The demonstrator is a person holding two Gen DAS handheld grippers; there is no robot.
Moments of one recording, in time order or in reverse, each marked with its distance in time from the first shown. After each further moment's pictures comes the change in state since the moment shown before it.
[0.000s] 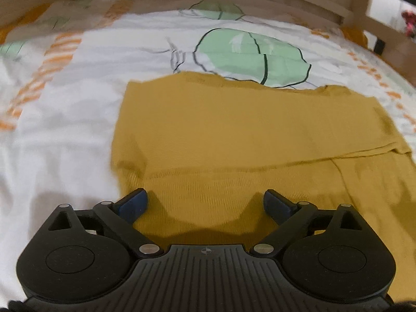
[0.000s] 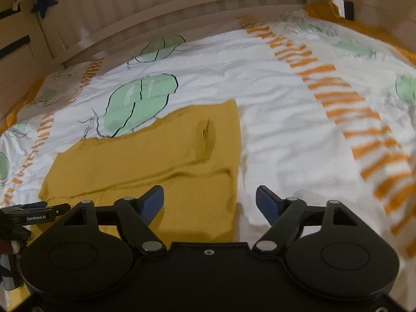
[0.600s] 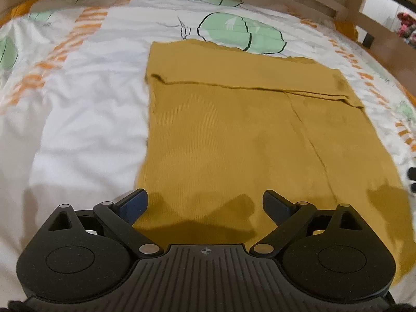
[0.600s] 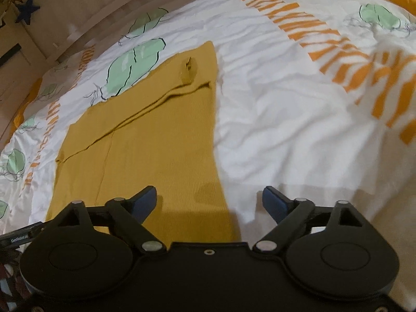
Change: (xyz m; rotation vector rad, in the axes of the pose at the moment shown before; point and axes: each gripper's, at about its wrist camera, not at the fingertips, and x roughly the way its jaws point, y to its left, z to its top) left arm -0.109 -0.004 -0.077 -0.051 0.085 -0.042; right arm -0.057 -0.024 -0.072 0.153 0.147 0.035
